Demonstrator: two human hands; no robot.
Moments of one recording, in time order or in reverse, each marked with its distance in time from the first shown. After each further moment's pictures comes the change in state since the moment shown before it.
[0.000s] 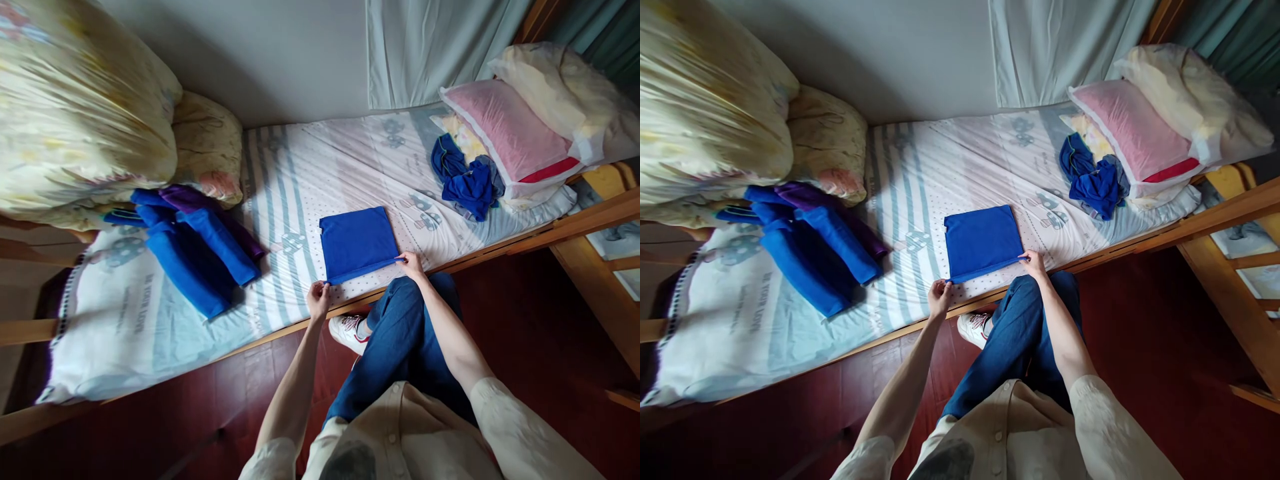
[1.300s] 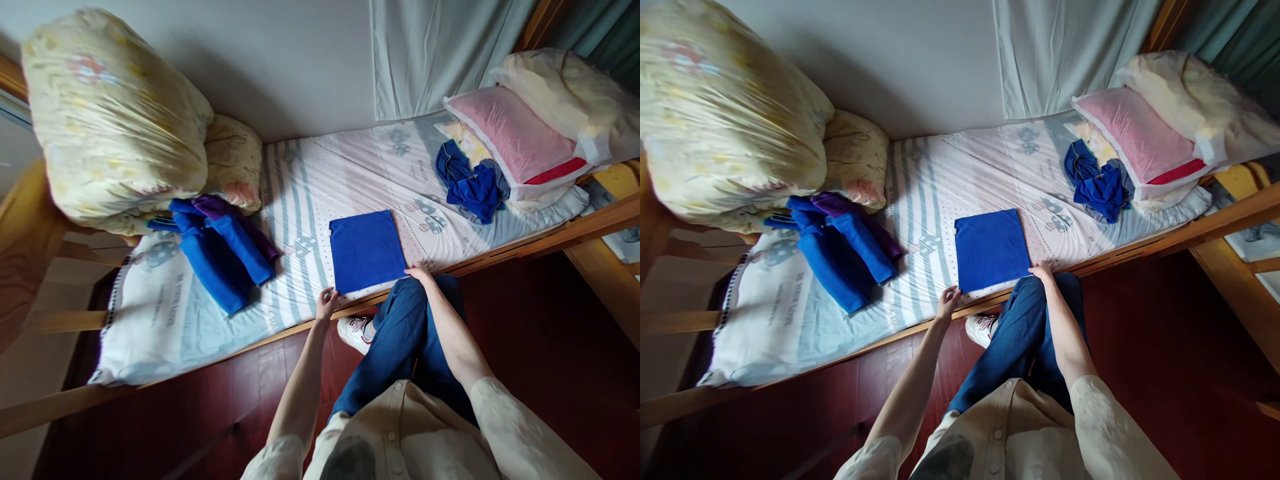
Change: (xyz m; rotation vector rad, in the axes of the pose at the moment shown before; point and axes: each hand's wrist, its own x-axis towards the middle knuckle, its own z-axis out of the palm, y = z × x) left_hand -0.009 -0.002 -0.013 0.012 -0.062 -0.235; right_hand 0.005 0.019 -0.006 -0.298 -0.122 0.290
